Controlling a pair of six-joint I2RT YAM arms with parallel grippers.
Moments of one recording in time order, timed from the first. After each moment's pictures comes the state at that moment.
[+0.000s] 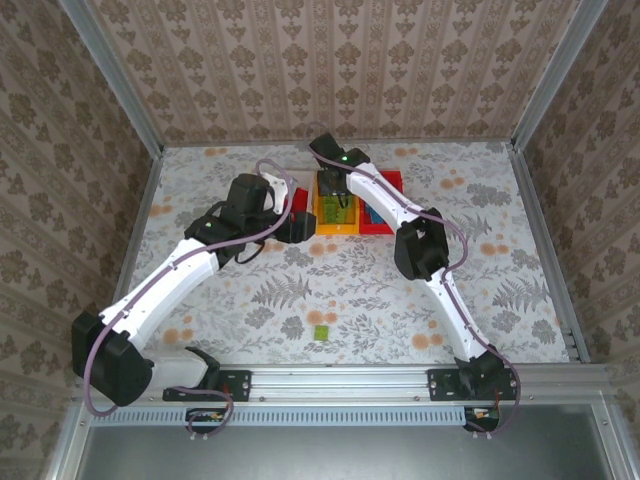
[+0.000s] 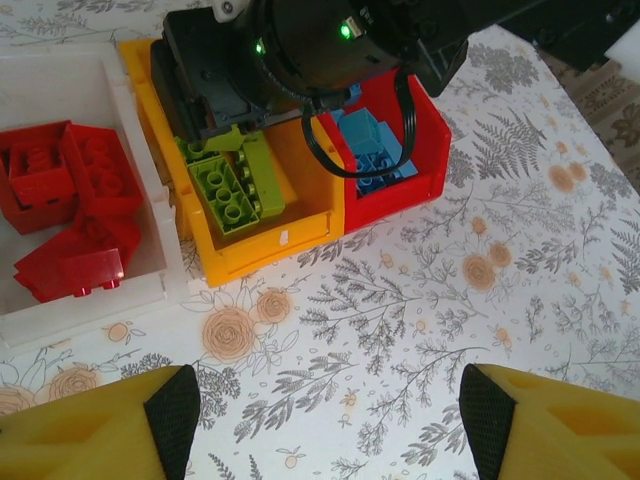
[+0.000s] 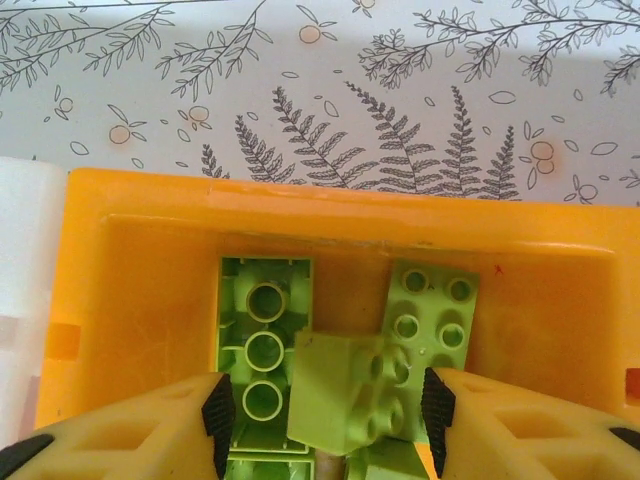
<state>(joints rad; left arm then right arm) -0.60 1.27 1.11 -0.51 0.22 -0.28 0.53 2.57 2.50 -1.00 0.26 0.45</state>
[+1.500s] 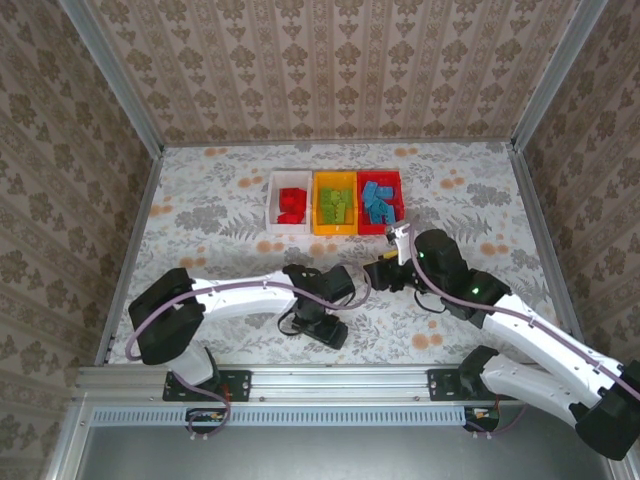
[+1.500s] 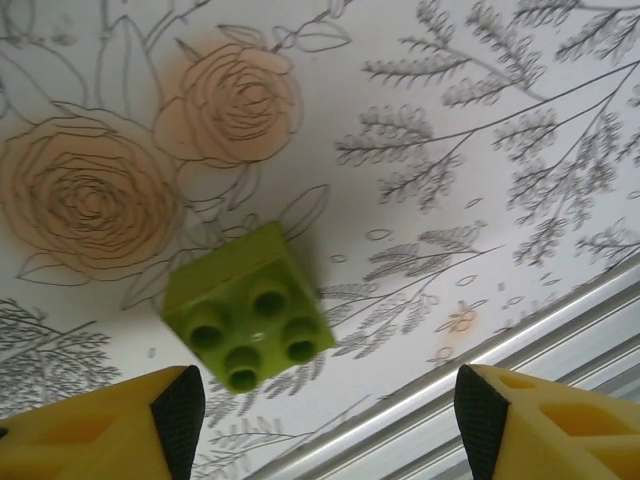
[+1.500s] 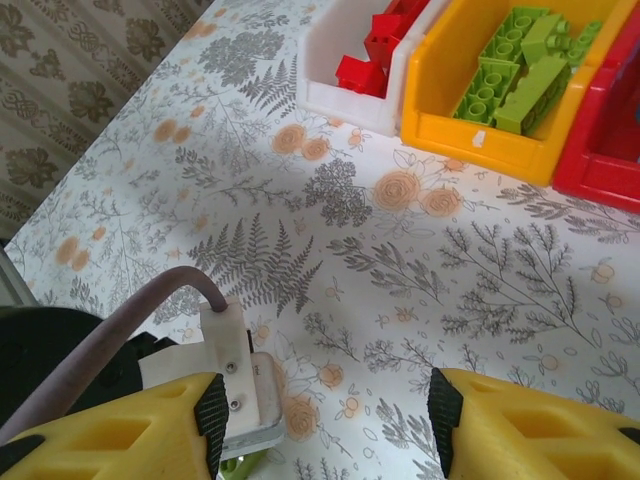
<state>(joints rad) -1.17 1.61 1.00 -0.82 0.20 -0.62 0.65 0.90 0.69 -0.35 -0.17 0.34</state>
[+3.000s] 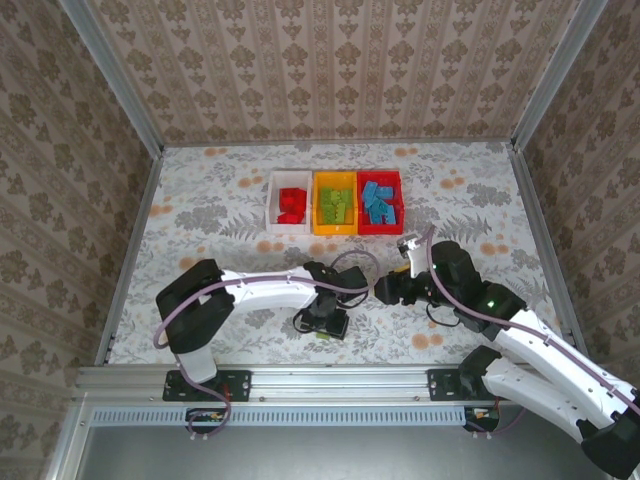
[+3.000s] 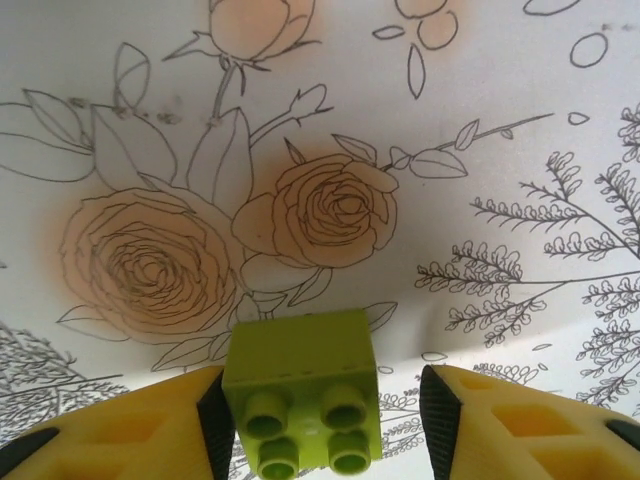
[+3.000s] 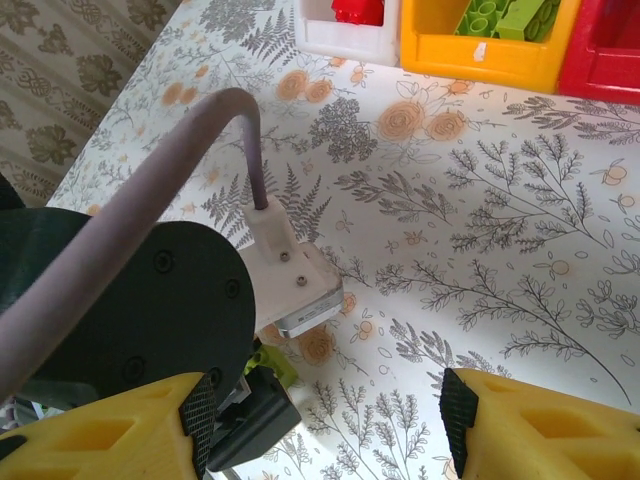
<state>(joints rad) -1.18 1.76 1.09 -0.86 0.09 -0.80 0.62 0.77 0.65 -0.48 -0.24 0.40</state>
